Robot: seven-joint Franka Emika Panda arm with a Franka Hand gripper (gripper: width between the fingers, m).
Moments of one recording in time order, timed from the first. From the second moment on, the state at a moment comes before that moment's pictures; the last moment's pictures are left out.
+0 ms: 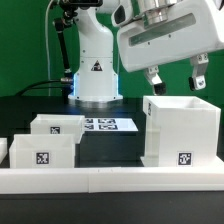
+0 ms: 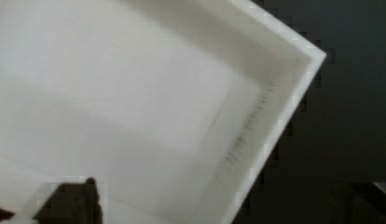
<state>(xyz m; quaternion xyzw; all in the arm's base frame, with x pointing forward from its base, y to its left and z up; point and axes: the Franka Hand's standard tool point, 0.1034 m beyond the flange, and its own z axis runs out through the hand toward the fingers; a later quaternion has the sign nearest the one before) 0.623 0.080 0.139 -0.86 0.48 -0.02 0.14</state>
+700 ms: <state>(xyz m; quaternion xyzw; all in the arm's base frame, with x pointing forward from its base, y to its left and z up) 0.613 0.054 0.143 -0.98 0.15 0.00 0.10</state>
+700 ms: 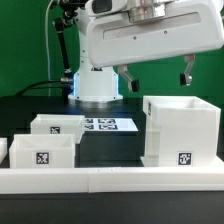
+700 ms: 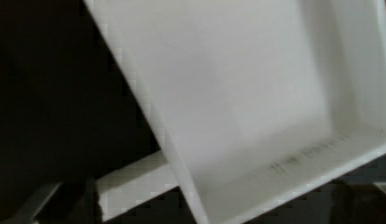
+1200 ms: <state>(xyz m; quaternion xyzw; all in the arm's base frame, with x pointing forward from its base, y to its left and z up) 0.599 0.006 0.140 -1.00 0.02 -0.02 0.09</state>
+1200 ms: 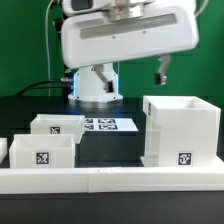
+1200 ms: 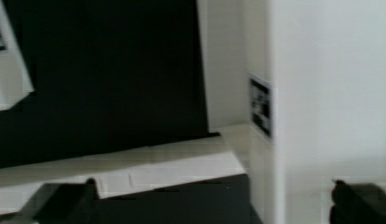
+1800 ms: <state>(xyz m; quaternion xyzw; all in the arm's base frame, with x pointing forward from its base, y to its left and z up) 0.583 -0.058 0.115 -1.00 0.00 -0.06 0.08</state>
